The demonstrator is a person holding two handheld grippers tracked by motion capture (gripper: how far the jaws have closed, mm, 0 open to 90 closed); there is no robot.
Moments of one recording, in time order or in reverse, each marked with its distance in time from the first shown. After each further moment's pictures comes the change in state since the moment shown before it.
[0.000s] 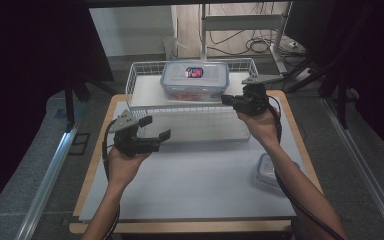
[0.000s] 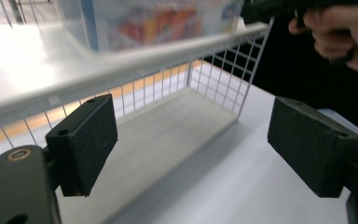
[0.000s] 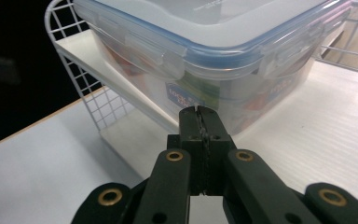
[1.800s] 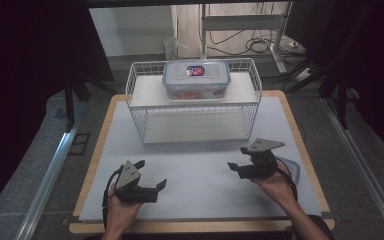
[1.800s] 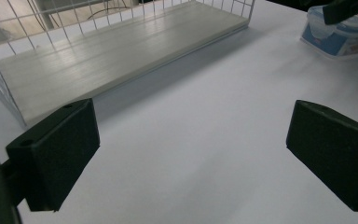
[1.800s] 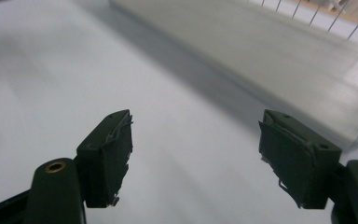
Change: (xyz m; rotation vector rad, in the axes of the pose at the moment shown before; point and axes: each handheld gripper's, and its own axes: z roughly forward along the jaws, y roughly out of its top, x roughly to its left) left arm -0.034 -0.119 -0.025 0.128 0.088 0.057; right arm 0.039 -0.161 -0.027 0.177 -0.015 -0.088
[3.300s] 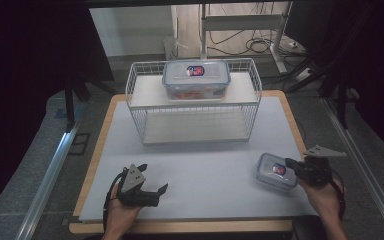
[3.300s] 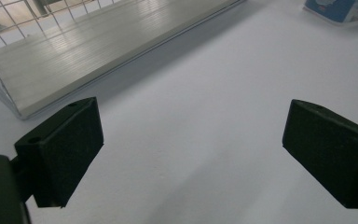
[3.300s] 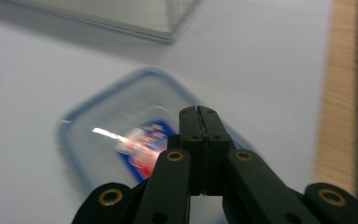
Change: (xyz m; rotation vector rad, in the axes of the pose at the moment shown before) left arm -0.007 -0.003 0.005 0.058 -0.001 0.074; right arm -0.063 -0.065 -0.100 0.050 -0.300 0.270
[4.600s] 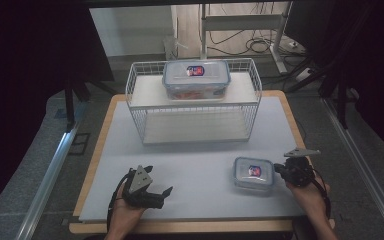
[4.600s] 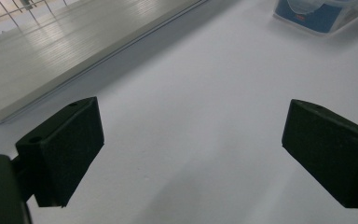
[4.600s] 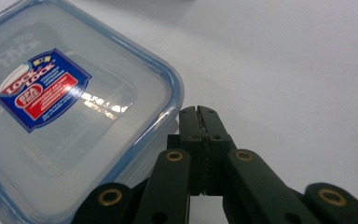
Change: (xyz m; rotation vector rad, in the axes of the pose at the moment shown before) left arm -0.008 0.001 0.010 0.044 -0.022 0.037; right arm 0.026 -0.003 0.037 0.149 0.001 -0.050
